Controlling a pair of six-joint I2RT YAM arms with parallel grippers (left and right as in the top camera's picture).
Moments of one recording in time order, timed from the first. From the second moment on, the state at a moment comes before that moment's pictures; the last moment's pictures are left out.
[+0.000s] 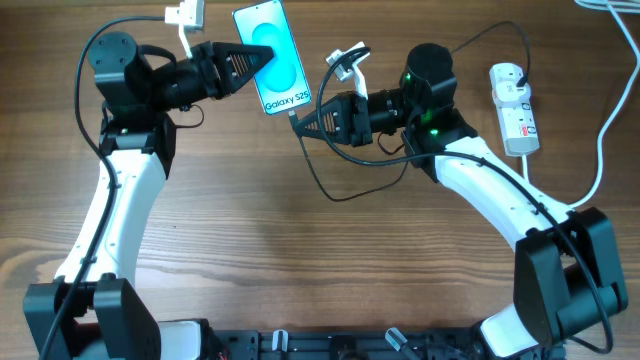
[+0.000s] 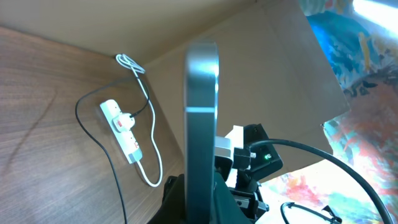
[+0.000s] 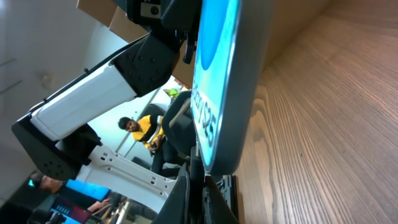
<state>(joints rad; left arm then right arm) 0.04 1.53 1.11 0.40 1.23 -1.05 0.40 1.72 1.12 0.53 -1.36 0.86</state>
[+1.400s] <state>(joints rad) 0.01 1.53 1.13 0.38 1.33 -0.97 0.37 1.73 1.11 0.65 -1.43 0.94</state>
